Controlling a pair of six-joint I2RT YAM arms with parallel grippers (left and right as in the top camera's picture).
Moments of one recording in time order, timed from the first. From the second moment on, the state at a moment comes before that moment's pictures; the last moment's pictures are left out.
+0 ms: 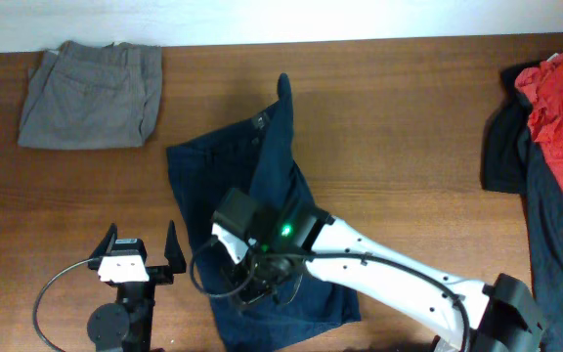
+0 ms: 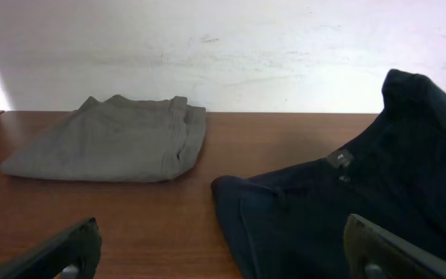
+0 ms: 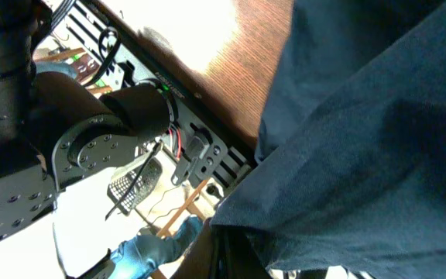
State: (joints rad) left arm 0.14 0.01 0.01 -0.07 0.12 -0.01; right arm 1.01 1.69 1.43 -1.04 -0.54 0.52
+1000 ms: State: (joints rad) left arm 0.14 0.01 0.01 -0.07 0.12 -0.01; right arm 0.69 1.69 1.58 -1.03 -0.43 0.44
